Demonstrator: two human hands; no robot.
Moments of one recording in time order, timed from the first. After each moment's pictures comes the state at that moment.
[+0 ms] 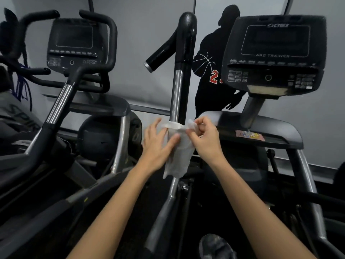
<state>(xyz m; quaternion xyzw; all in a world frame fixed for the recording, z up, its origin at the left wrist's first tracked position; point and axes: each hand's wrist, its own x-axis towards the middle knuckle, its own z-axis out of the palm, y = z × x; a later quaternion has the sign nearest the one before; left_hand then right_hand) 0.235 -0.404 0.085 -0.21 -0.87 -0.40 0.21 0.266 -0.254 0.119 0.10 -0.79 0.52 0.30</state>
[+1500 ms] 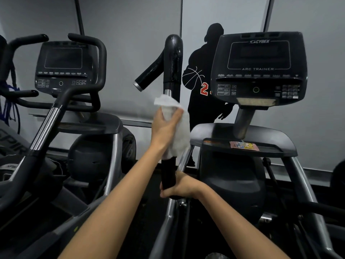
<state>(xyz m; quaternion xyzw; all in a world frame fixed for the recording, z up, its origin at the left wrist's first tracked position) 0.194 -0.346 0.168 -0.19 -0.65 -0.71 0.17 0.227 -0.260 0.057 0.11 -0.88 0.46 -0.10</state>
